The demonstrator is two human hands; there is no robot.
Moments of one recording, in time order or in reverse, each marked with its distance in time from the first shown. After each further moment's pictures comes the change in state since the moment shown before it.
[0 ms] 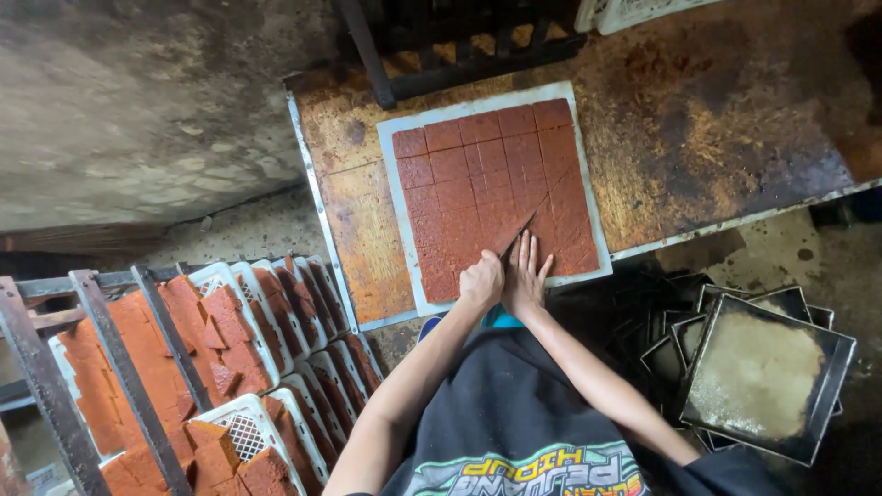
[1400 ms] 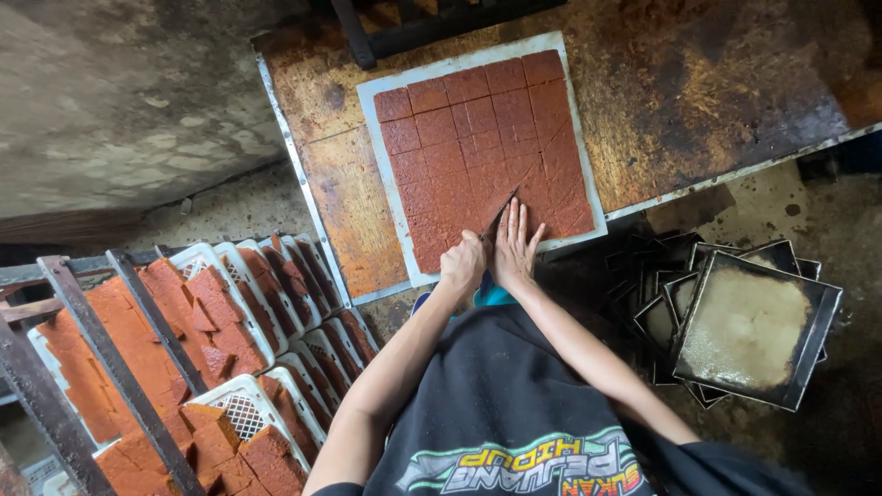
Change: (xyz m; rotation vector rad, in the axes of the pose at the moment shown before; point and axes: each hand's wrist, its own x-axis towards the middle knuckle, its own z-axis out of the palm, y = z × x) left_hand -0.030 -0.021 -0.017 0.000 -0.362 -0.068; right_hand -0.007 -0.008 0.015 0.088 0.094 -0.019
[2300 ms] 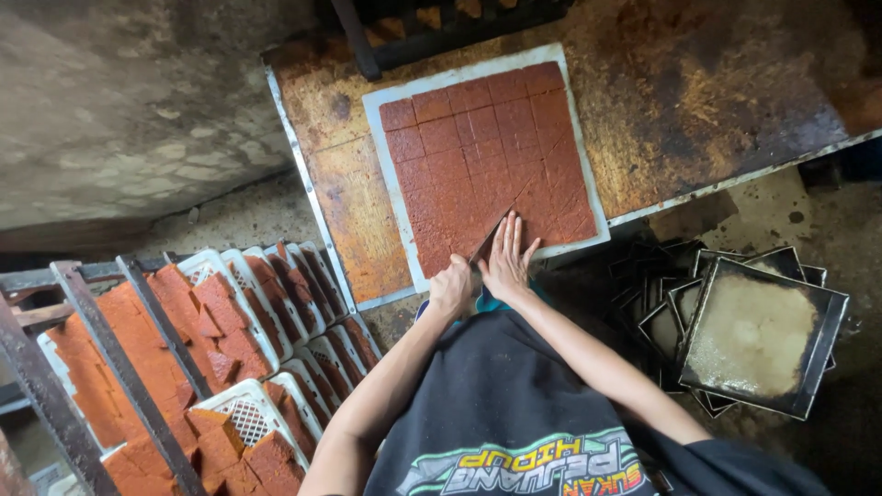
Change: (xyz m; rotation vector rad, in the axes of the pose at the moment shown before) left_hand -0.037 -0.033 0.021 0.156 0.484 0.106; right_hand -0.015 -0.026 -0.031 0.127 -0.031 -0.040
